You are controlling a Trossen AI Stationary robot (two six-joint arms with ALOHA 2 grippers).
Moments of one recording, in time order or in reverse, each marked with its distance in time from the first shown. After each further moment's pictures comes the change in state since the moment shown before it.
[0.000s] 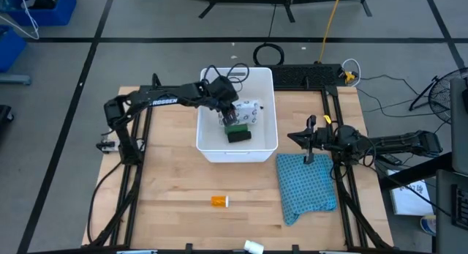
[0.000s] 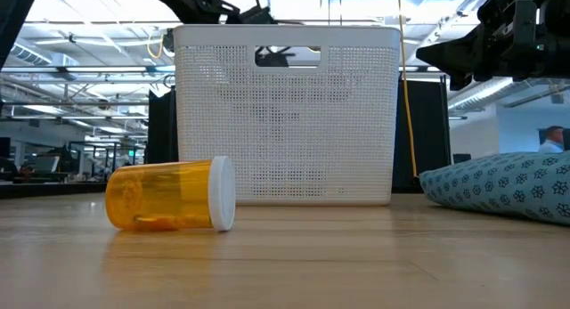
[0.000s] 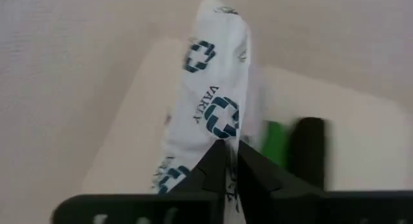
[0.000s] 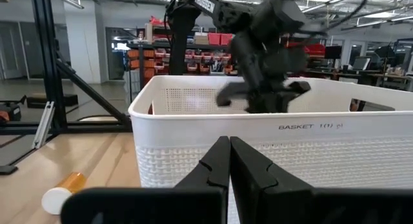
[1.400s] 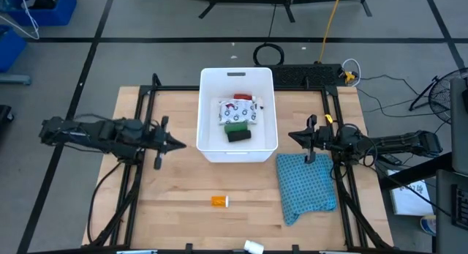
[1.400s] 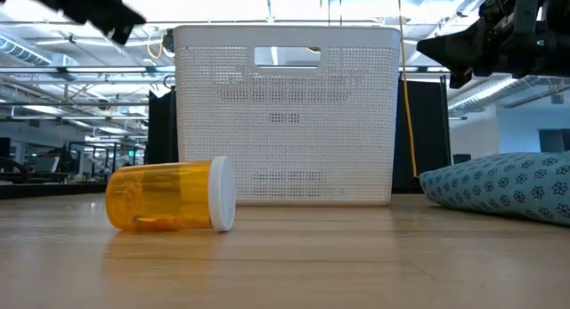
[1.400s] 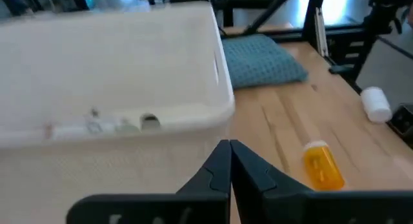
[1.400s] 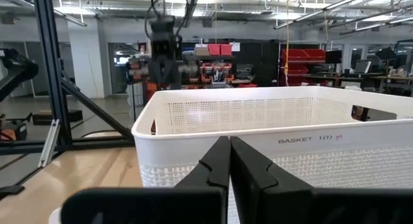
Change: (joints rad) left arm -0.537 -1.238 -0.822 0.119 -0.140 -0.029; right arm 0.000 0.001 0.000 0.047 -0.002 0.043
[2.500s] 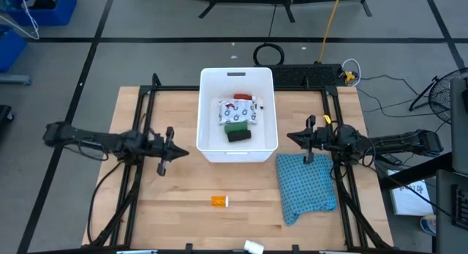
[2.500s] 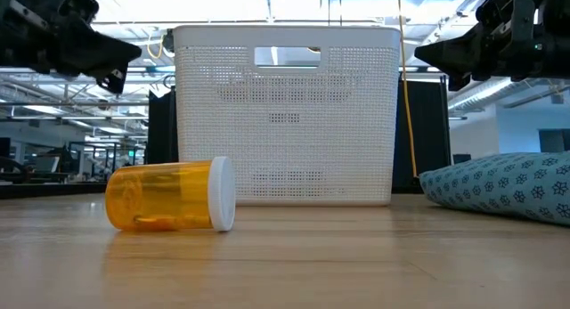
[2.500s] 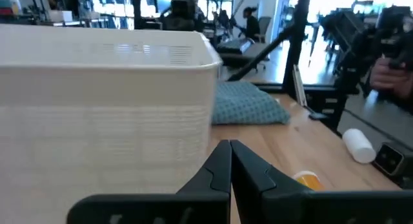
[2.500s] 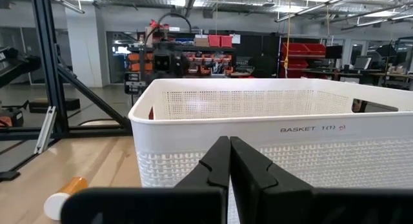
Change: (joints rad) left arm -0.028 -0.153 -0.484 0.628 0.033 -0.080; right arm 0.000 0.031 0.000 -0.001 0.001 -0.027
